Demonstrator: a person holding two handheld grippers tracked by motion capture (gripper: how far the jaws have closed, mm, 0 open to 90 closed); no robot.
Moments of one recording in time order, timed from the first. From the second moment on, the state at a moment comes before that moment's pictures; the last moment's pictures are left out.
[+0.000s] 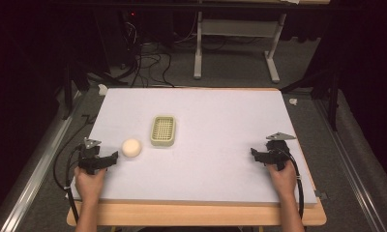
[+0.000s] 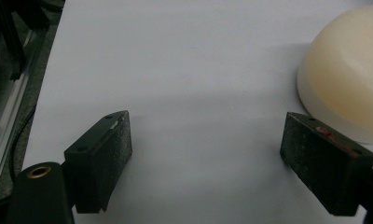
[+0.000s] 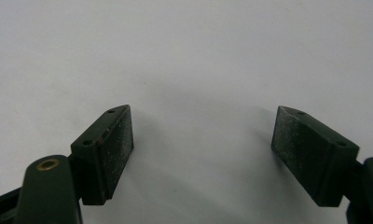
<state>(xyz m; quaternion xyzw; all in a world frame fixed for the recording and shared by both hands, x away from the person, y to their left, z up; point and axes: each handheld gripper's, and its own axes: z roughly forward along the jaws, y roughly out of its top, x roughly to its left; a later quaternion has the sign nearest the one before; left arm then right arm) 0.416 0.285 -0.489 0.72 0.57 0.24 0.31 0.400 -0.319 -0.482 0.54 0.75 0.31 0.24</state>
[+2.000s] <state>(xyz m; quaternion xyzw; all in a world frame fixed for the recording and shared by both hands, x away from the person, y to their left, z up) 0.402 0.274 -0.469 0.74 0.53 0.24 0.34 0.400 -0.319 -0.482 0.54 0.75 0.30 0.24</state>
